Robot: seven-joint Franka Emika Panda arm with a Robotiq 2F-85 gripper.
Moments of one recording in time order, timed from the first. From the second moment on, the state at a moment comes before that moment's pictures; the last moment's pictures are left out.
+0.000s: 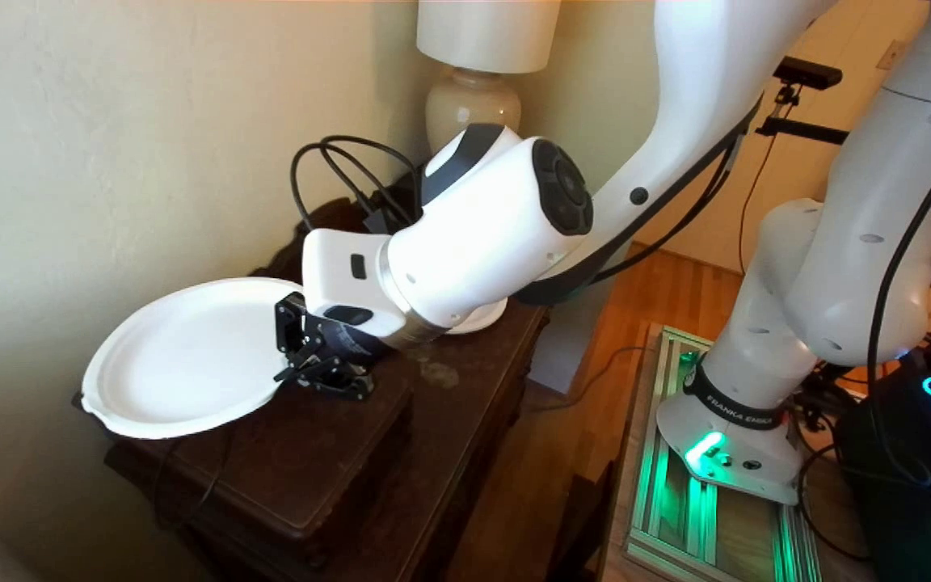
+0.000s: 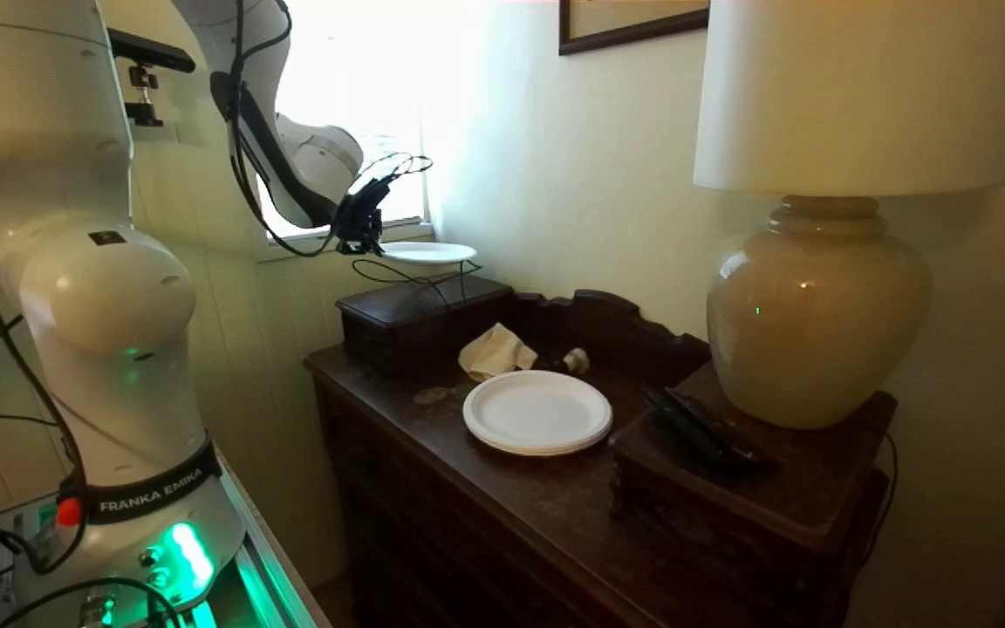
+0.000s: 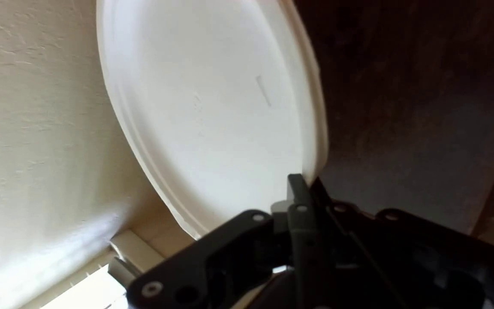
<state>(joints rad) 0.17 0.03 0.41 -2.34 -1.42 2.94 0.28</state>
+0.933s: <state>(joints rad) 0.17 0.16 0.41 -2.34 -1.42 2.94 0.26</state>
